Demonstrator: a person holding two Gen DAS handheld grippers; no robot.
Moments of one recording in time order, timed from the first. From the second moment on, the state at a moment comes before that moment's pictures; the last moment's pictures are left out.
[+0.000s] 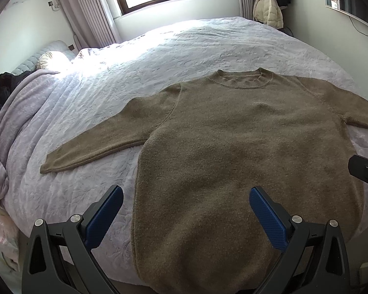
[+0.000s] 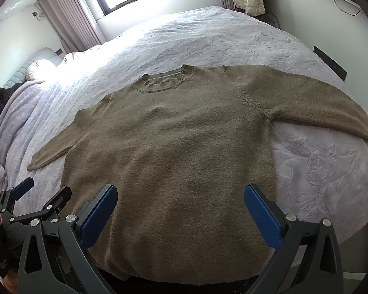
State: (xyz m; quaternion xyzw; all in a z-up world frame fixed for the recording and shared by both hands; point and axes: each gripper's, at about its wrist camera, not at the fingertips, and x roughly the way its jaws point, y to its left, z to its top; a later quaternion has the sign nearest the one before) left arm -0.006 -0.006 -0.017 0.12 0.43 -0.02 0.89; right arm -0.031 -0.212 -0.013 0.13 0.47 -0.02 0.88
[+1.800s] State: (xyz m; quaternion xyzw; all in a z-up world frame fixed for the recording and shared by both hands) left arm 0.105 0.271 -0.076 -0.22 0.43 0.05 0.87; right arm 0.068 -0.059 -0.049 0.06 0.51 0.12 0.85
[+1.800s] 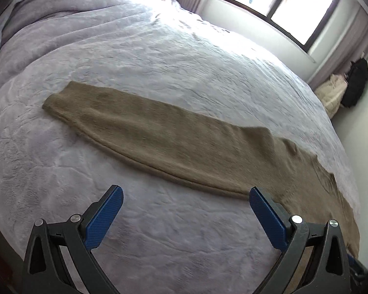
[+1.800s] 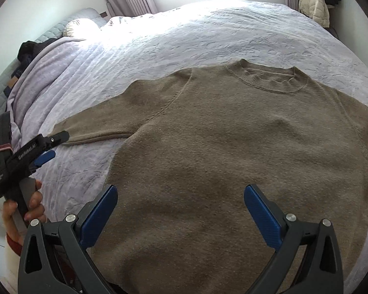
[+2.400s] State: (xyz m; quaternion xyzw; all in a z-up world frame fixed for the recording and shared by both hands) left arm 0.175 0.328 -0.128 -0.32 0.40 0.07 0.86; right arm 0.072 -0.049 -0.068 0.07 0.53 0.12 0.84
